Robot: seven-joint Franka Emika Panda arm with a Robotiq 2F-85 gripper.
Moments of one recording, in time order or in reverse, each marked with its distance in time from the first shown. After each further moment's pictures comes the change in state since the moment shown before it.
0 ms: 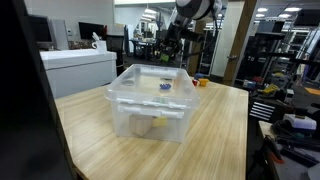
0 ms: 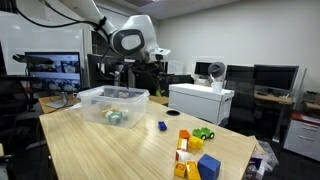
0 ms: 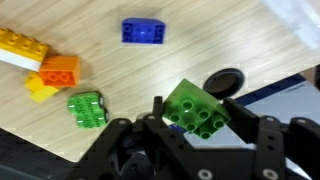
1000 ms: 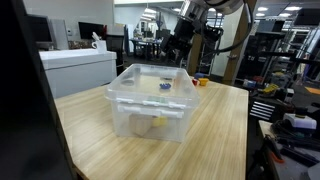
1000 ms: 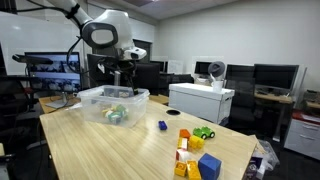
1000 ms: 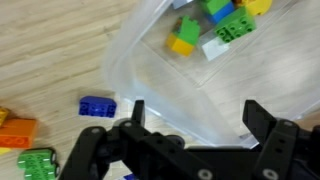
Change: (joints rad) arm 0.068 -0.255 0.038 -0.283 0.124 -0.097 -0.184
